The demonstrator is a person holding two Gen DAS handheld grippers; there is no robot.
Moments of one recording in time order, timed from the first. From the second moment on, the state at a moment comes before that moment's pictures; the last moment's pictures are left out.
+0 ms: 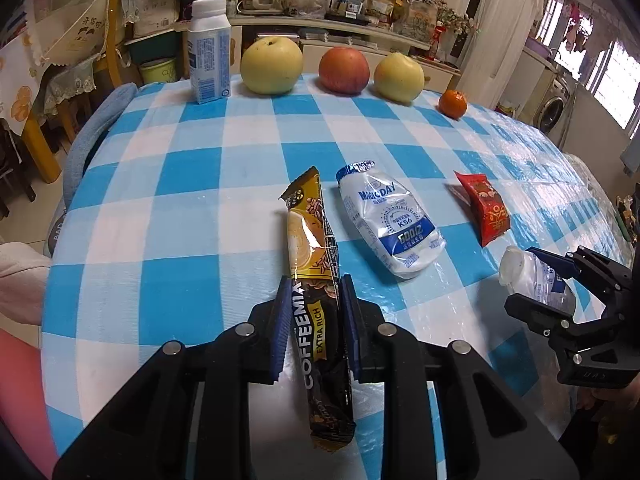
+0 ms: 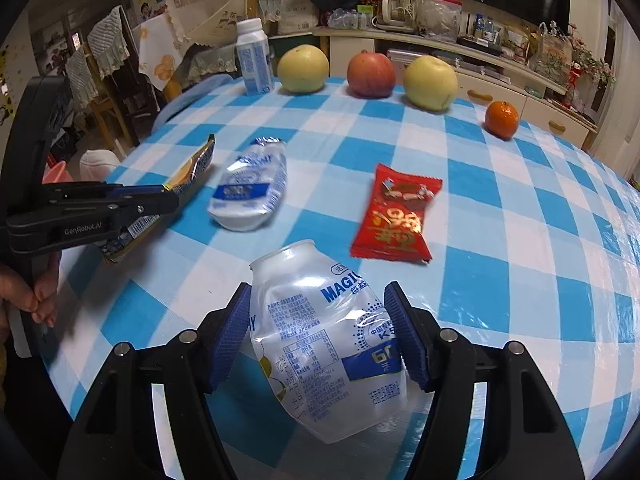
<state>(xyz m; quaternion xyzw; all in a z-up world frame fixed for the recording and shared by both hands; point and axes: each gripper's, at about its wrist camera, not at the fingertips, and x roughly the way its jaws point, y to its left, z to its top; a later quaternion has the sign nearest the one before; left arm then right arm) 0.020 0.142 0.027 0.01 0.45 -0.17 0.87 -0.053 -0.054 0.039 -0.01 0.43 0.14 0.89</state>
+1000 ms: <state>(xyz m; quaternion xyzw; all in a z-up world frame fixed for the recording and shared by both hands) -0.027 0.300 0.096 -0.10 0.36 -0.09 0.92 -0.063 0.116 0.098 -0.01 0.37 0.28 0.89</state>
